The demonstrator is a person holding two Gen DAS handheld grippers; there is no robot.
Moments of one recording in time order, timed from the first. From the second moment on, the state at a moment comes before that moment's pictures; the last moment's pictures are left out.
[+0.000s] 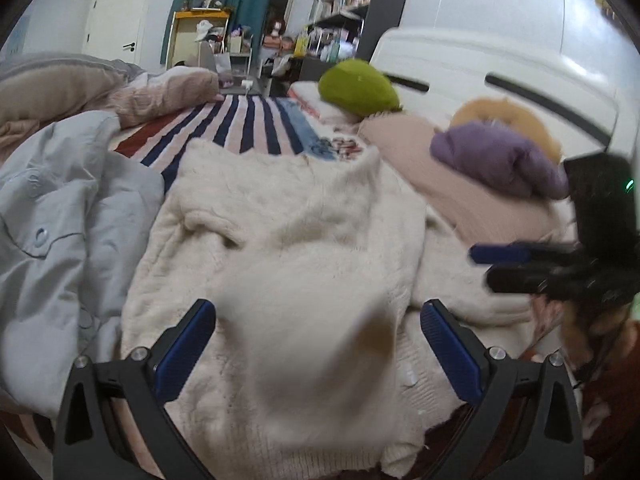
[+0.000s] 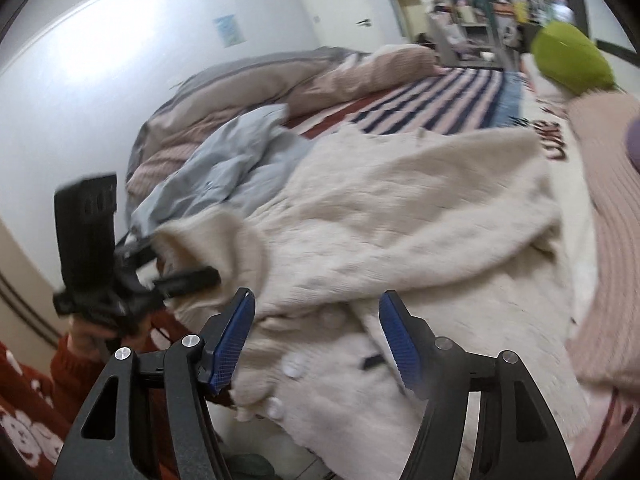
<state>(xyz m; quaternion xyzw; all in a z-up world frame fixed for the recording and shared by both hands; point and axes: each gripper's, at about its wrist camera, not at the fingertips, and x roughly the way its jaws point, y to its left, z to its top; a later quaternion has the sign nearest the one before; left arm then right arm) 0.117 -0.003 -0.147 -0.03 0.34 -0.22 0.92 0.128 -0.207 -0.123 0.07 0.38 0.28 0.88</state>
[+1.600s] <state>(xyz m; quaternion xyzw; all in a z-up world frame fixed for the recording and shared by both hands) 0.134 0.060 -0.126 -0.05 0.32 -0.10 0.94 0.191 -0.313 -0.122 0.02 0.42 0.07 0.90</state>
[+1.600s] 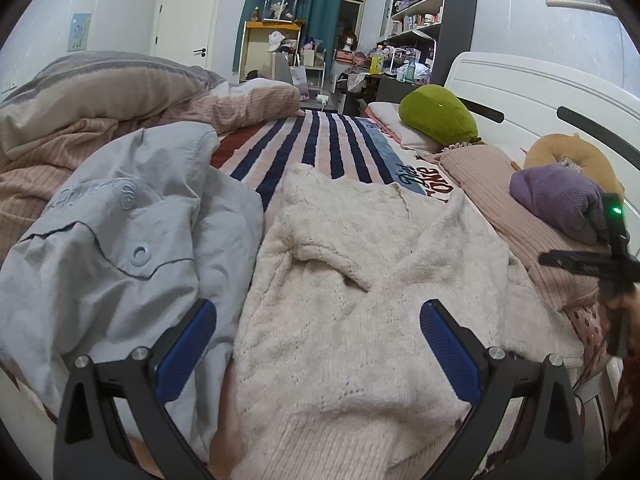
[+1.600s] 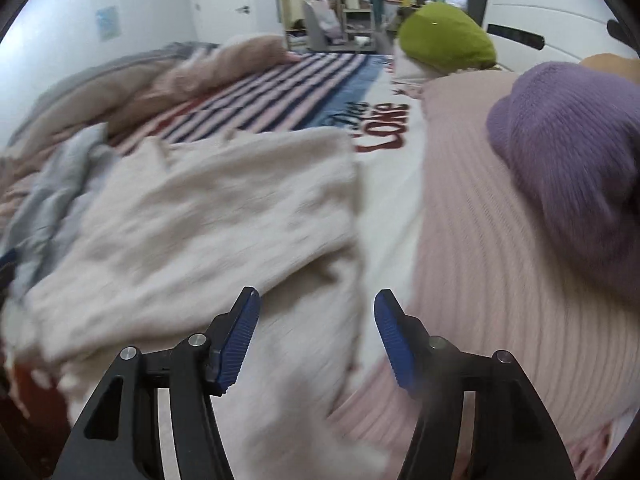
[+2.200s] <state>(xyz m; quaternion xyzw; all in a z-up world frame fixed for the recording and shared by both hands) 0.103 0.104 -0.186 -0.06 0.40 -0.13 0.90 0.073 -0.315 -0.169 0.12 0.44 0.12 0.88</state>
